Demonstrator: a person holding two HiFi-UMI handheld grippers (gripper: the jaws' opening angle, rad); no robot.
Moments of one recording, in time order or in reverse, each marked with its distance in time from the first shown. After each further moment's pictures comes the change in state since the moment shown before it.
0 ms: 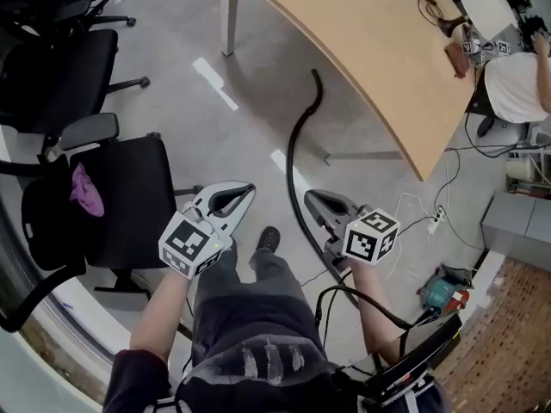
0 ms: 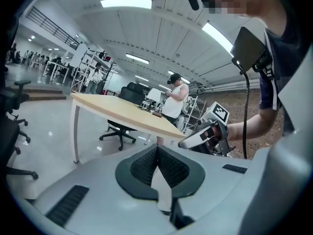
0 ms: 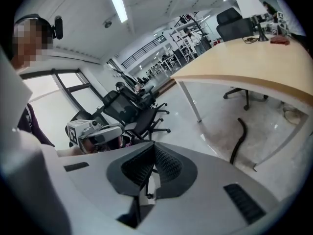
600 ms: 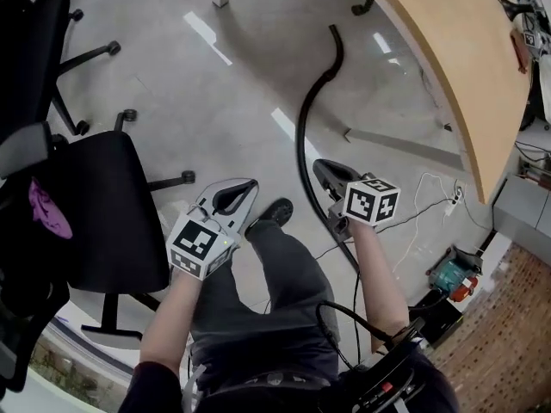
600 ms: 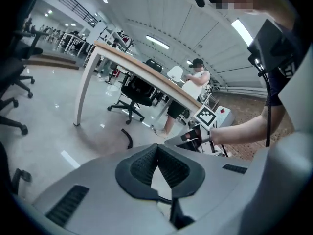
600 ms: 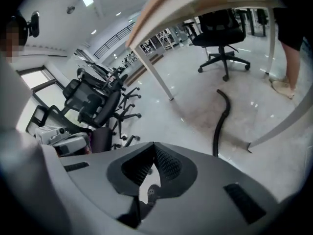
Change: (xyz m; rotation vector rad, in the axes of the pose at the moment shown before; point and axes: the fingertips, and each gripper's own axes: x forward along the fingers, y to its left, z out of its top) left arm 0.097 0.118 -0.206 -0.210 0.125 0.025; right arm 0.166 -0.235 -0.109 0.172 0.140 -0.210
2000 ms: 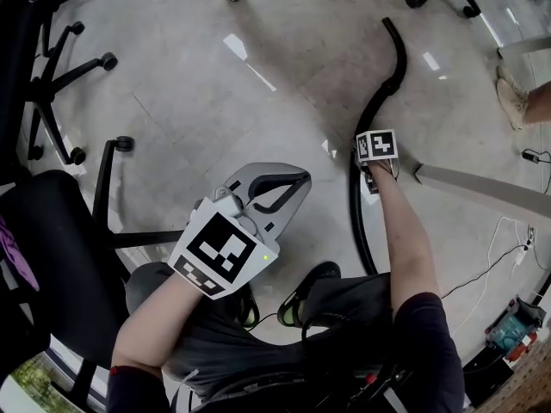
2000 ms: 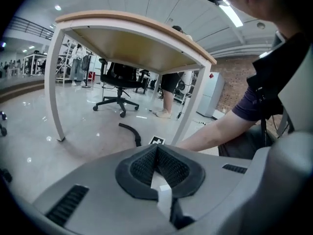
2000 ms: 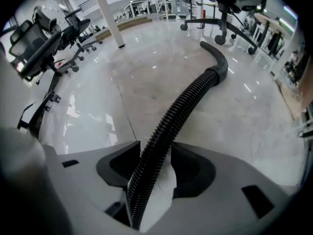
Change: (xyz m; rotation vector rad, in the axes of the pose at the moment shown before) left arm 0.190 0.112 -0.103 0.373 0.130 -0.057; right arm 0.331 -0.415 -0.073 -0.186 0.279 -0.435
